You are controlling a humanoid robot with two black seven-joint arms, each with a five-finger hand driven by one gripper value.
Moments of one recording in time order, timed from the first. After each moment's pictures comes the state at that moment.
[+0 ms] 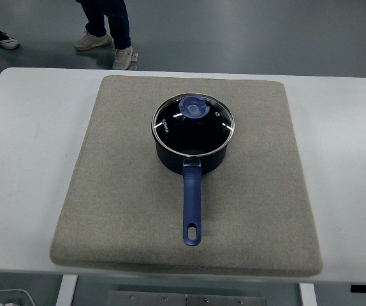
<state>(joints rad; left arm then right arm) 0.05 0.00 -0.13 -0.15 0.08 -0.05 -0.03 1.47 -0.44 -0.07 0.50 -0.17 0.16 0.39</state>
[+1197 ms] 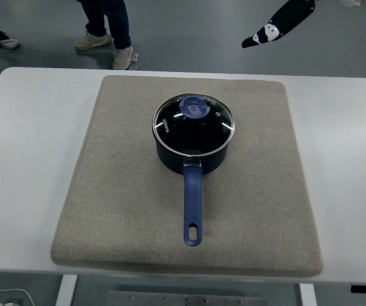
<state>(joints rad) 0.05 0.00 -0.13 -0.15 0.08 -0.05 -0.03 1.65 -0.52 -0.06 0.93 -0.97 0.36 0.61</state>
